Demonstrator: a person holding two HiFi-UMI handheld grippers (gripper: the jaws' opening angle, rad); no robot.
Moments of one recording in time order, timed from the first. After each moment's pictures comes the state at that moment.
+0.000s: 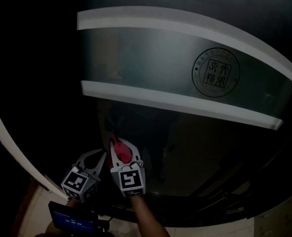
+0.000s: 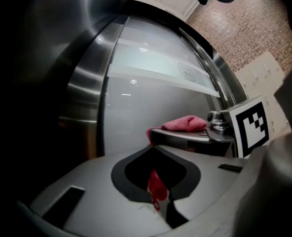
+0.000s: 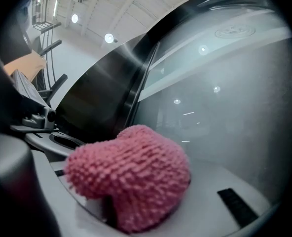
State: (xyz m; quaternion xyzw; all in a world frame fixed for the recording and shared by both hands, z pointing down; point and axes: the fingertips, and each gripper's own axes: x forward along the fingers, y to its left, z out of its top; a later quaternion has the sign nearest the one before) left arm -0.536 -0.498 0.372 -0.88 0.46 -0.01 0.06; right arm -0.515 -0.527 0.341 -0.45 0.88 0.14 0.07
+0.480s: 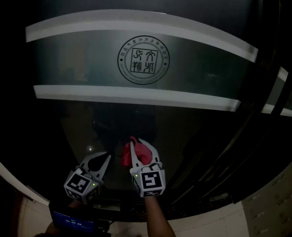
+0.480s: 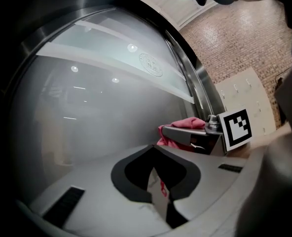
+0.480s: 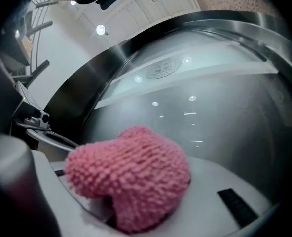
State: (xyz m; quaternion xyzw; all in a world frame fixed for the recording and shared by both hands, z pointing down) left arm -0.350 -0.459 0.370 -0.94 0.34 0.01 0.05; right arm -0.264 -0.487 0.341 -0.58 0.79 0.16 0.06
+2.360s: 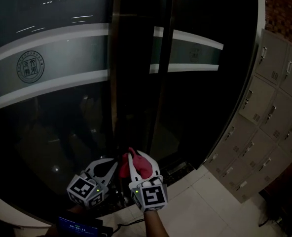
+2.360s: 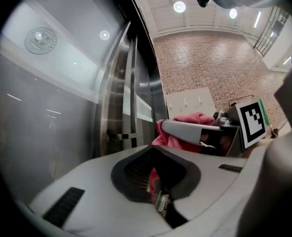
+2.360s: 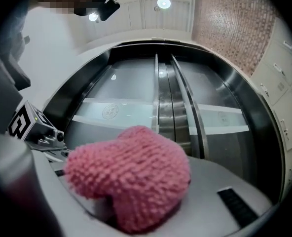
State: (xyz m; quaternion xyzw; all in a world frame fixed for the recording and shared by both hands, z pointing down) left arm -0.063 -0.171 0.364 -1.00 0.06 0.01 0.04; right arm -0.015 -0.148 0.321 -0.75 0.63 0.17 0.07
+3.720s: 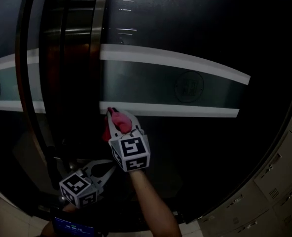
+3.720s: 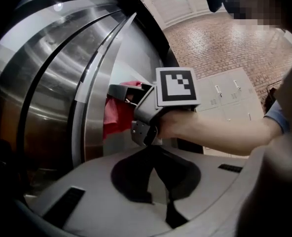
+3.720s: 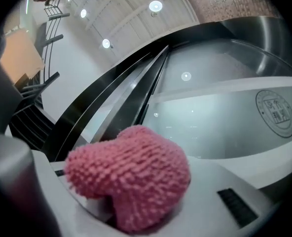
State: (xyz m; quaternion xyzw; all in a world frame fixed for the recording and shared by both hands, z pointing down) left arm 0.339 -0.233 0.298 -0.98 0.19 0.02 0.04; right arm 0.331 -0.339 0.162 -0.54 0.80 0.23 0.06
